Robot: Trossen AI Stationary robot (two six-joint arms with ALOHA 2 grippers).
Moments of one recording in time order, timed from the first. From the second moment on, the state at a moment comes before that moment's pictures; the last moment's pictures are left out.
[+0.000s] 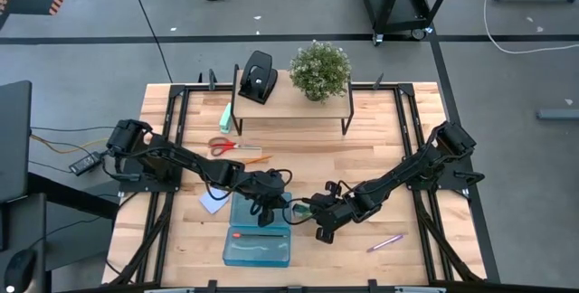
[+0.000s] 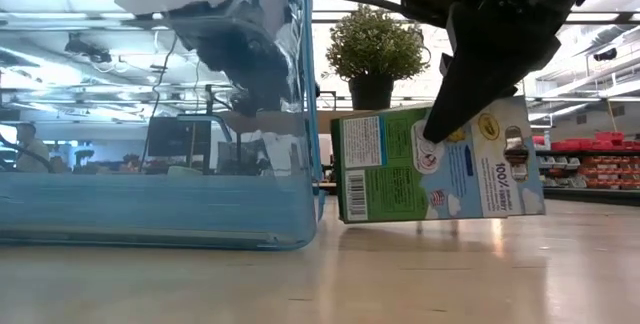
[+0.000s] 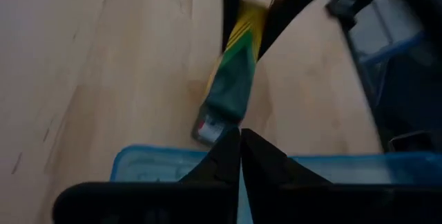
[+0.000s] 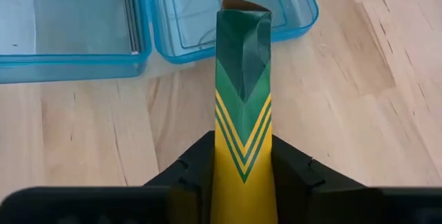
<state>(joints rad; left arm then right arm) -0.25 1.67 0.89 0.16 0.03 -0.40 0.49 1.77 1.07 -0.33 0.31 0.71</state>
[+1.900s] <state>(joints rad) -0.34 1.30 1.07 -0.42 -0.09 -0.56 0.45 1.77 1.48 -0.53 0.37 0.63</state>
